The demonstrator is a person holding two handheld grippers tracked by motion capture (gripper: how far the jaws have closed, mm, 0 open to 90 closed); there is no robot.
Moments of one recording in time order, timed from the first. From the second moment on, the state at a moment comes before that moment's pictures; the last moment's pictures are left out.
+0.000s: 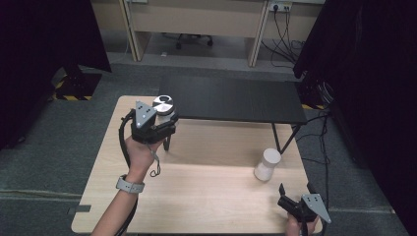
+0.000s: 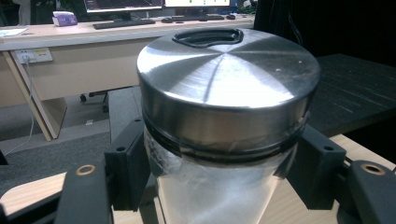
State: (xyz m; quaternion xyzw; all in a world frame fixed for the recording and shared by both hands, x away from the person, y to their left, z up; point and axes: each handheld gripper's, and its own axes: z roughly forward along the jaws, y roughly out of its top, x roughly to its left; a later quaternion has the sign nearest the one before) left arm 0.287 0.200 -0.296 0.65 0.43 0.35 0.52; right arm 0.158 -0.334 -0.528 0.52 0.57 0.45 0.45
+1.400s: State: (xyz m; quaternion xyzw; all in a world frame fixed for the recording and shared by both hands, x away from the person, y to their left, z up) left arm 0.385 0.160 -0.279 0.67 0.41 0.36 0.50; right arm 0.161 -0.339 -0.527 0.54 0.56 0.45 0.44
